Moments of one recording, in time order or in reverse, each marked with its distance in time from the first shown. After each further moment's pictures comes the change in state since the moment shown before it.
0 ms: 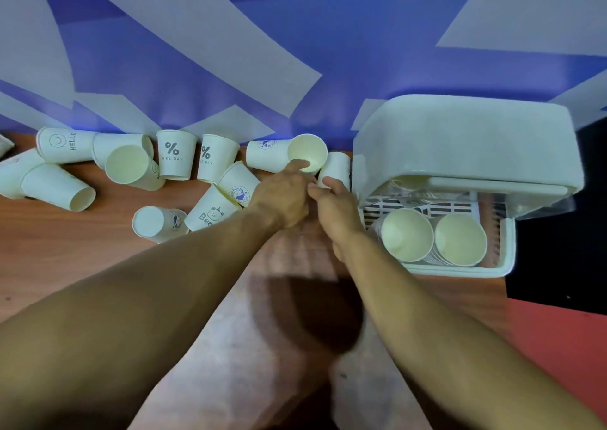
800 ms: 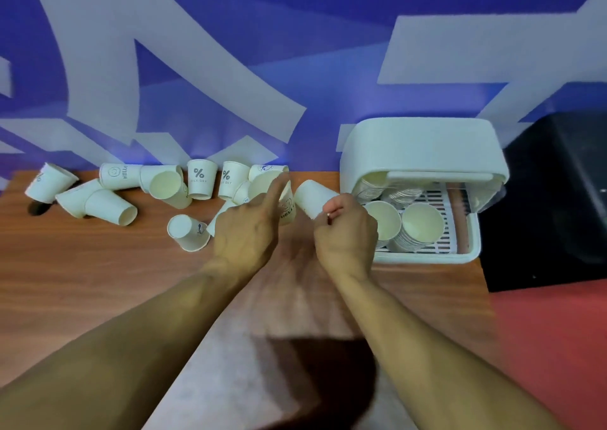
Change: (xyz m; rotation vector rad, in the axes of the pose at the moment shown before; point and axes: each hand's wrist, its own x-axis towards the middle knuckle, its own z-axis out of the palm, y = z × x) left_hand -0.150 0.057 -0.059 0.134 0.562 -0.084; right_hand -0.121 0.004 -0.031 -0.324 0.467 -0.477
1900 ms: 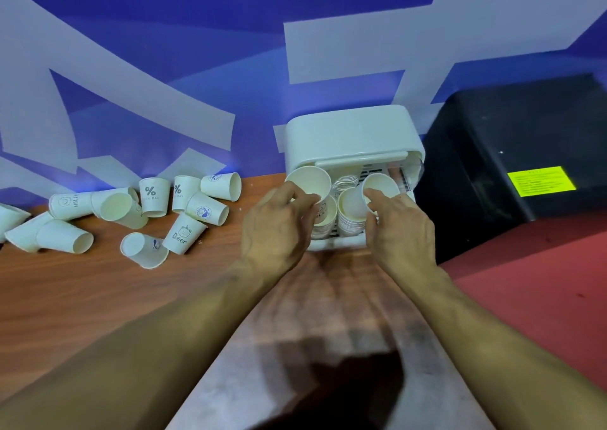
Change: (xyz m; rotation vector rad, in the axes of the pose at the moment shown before) left_hand 0.000 0.136 -0.005 -0.170 0.172 0.208; right_hand 0.019 0.113 -0.137 -0.497 0.211 -0.422
